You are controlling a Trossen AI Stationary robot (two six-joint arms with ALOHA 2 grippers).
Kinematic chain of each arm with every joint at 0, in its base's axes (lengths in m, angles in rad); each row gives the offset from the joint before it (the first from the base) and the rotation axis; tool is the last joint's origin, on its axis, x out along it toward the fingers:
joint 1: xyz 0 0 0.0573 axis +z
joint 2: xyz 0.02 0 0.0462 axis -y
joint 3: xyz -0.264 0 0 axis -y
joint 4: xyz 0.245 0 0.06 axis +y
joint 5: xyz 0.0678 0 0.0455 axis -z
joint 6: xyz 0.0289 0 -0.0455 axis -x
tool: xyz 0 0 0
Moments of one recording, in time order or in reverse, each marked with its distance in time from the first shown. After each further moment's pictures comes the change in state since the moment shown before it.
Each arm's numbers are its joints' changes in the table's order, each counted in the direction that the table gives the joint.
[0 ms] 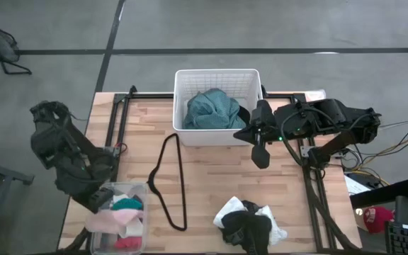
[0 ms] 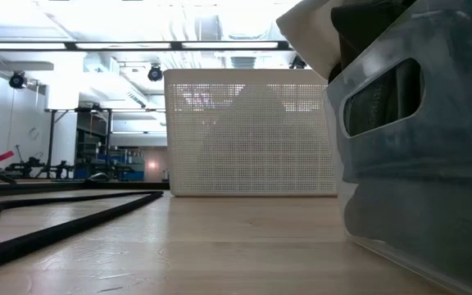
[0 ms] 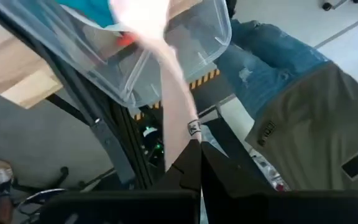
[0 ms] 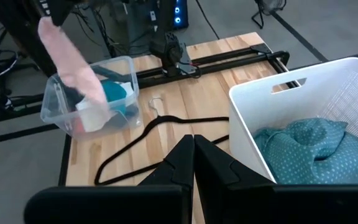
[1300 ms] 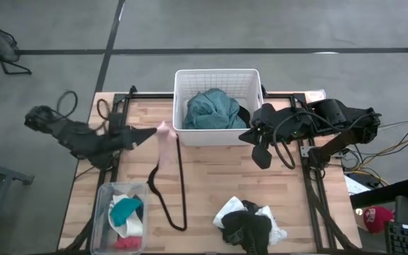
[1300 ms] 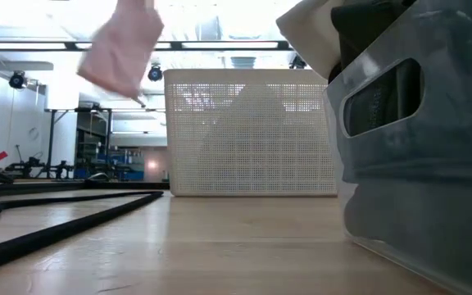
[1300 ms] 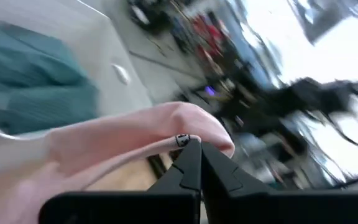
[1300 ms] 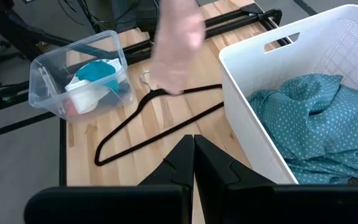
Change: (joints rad) left arm 0.390 0.257 -0.455 -0.924 -1.179 -0.905; right arm 0.005 0.000 0.001 0.130 0.000 -0.133
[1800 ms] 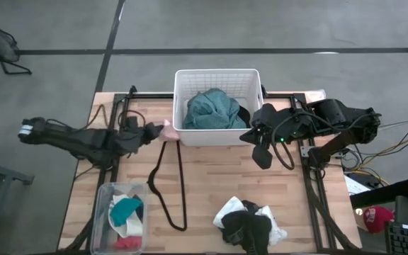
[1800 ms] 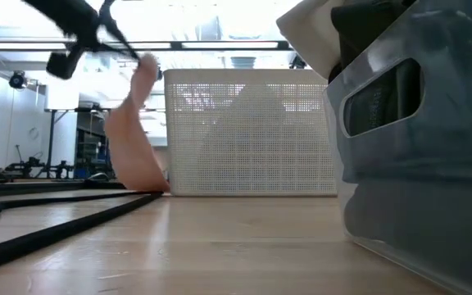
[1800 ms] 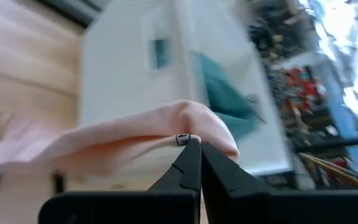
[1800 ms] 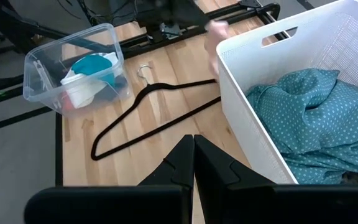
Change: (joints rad) left arm 0.331 0.025 -0.427 -0.016 0.044 0.352; right arm 0.000 0.000 0.000 0.025 0.000 0.001
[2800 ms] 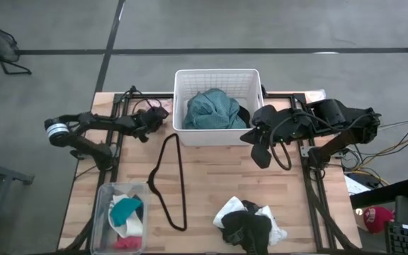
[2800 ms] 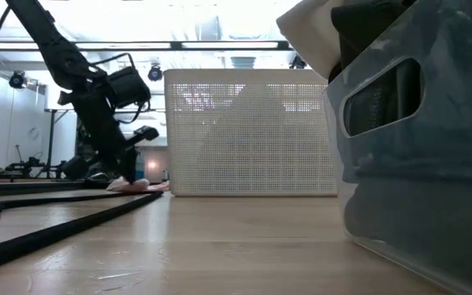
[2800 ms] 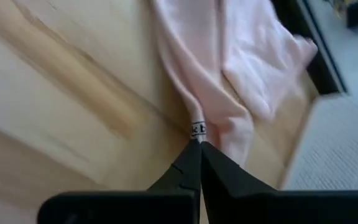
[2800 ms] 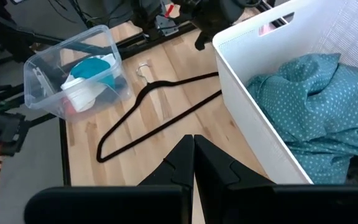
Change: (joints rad) left arm 0.731 -0.570 -0.186 -0.352 0.455 0.114; right arm 0.000 -0.002 0.000 0.018 0.001 -0.084
